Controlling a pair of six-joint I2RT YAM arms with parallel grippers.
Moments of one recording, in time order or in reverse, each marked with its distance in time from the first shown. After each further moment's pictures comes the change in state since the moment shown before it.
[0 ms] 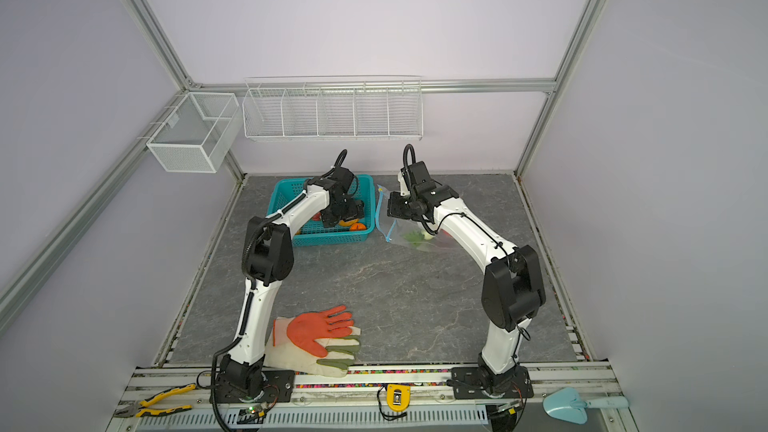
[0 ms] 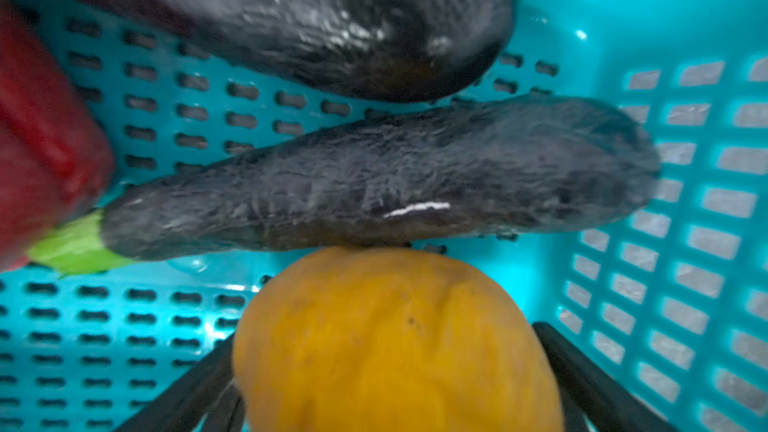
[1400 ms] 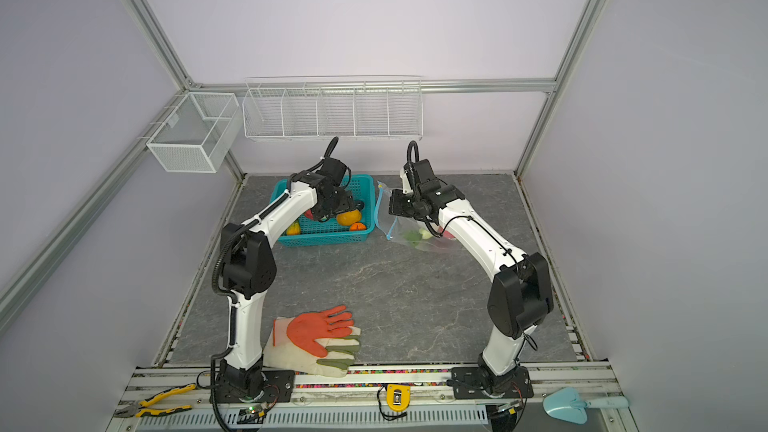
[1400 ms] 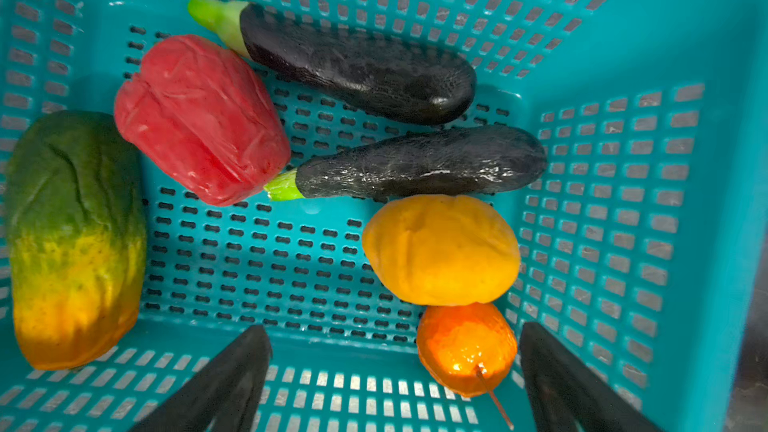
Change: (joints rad) left arm -0.013 -0.234 -0.146 0.007 -0.131 -0.002; right arm 0.002 -0.061 -0.013 -0.006 0.006 0.000
